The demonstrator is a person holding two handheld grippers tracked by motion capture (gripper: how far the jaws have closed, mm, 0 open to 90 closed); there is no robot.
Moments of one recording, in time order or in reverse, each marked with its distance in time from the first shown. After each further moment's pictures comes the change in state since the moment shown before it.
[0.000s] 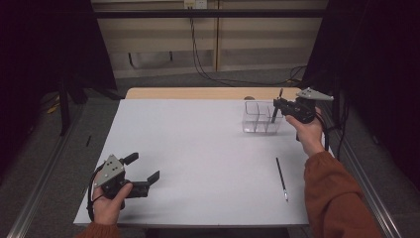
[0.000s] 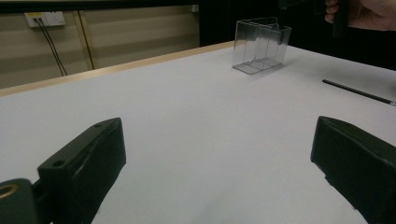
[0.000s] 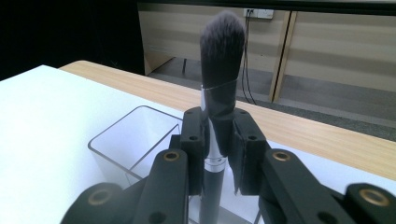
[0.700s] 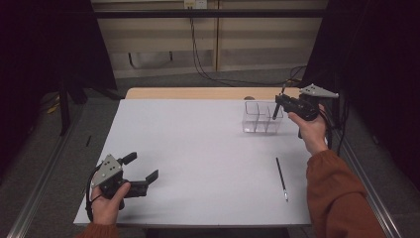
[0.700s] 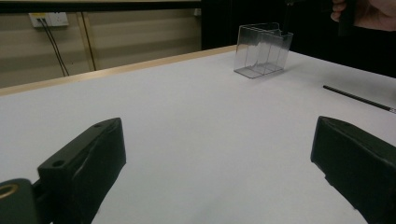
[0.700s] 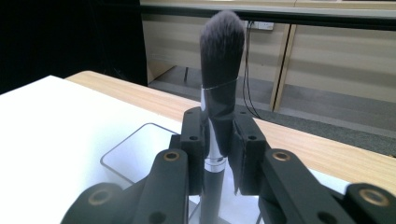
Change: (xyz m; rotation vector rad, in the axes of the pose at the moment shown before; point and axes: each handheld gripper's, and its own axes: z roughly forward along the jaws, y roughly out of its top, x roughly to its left) left arm 0.003 0.000 -0.003 -0.012 0.008 -0.018; right arm 0.001 0.014 -0.010 -0.031 0.007 -0.011
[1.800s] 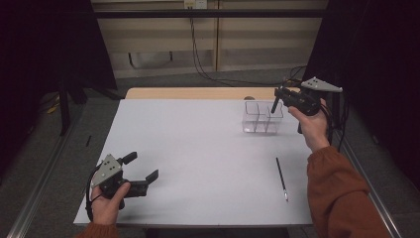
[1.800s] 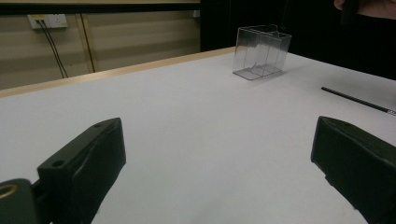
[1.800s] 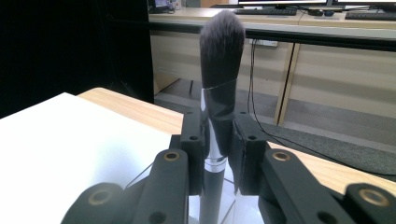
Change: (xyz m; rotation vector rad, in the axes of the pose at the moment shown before) left arm -0.001 0.001 0.000 -0.008 -0.006 -0.003; right arm 0.011 0.025 -0.009 -0.050 0.018 -0.006
